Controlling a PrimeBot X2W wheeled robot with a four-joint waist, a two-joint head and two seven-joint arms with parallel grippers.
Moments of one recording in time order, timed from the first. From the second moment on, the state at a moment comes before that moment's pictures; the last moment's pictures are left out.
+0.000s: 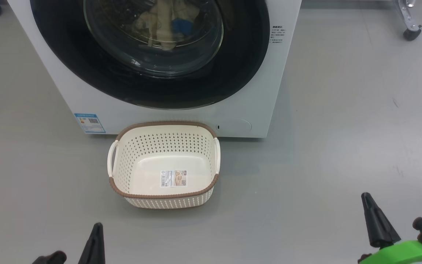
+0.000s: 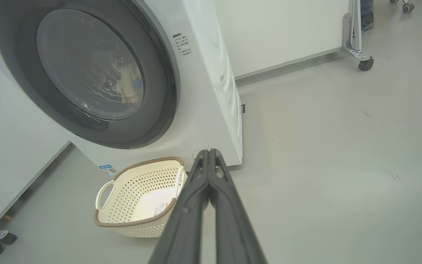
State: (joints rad) left arm 0.08 0.03 -0.05 0.27 -0.38 -0.09 -0.20; right arm 0.14 -0.06 -0.06 0.19 0.38 0.13 -0.22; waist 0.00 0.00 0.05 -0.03
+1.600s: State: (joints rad) left arm 0.02 0.03 0.00 0.27 -0.90 -0.11 -0.07; right arm 0.07 -0.06 -0.07 0.22 0.92 0.13 -0.09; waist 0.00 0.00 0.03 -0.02
